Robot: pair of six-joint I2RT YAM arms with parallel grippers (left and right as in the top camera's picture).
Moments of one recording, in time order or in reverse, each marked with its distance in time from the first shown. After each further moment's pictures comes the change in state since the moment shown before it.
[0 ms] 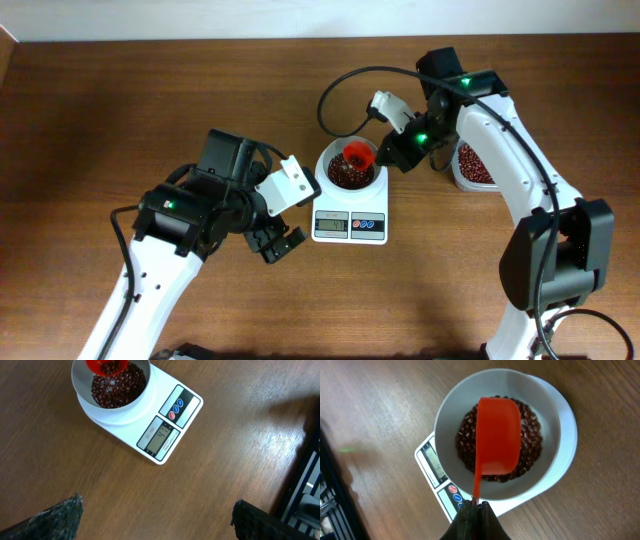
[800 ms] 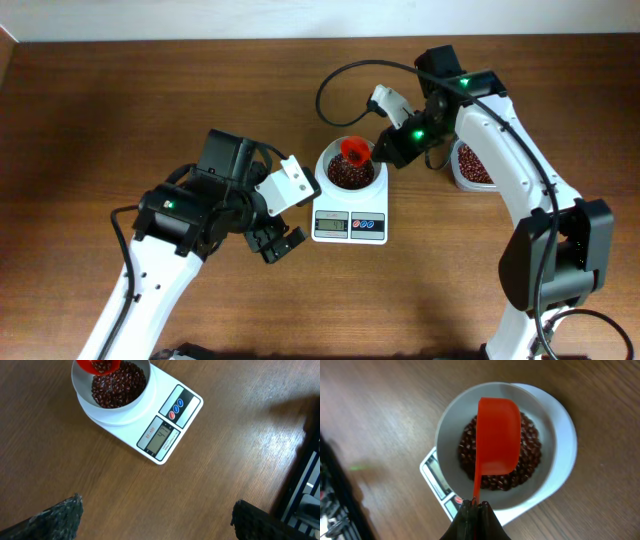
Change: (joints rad) left arm 0.000 0.000 0.000 0.000 0.000 0.000; right arm 0.009 0.000 0.000 0.046 -0.024 0.115
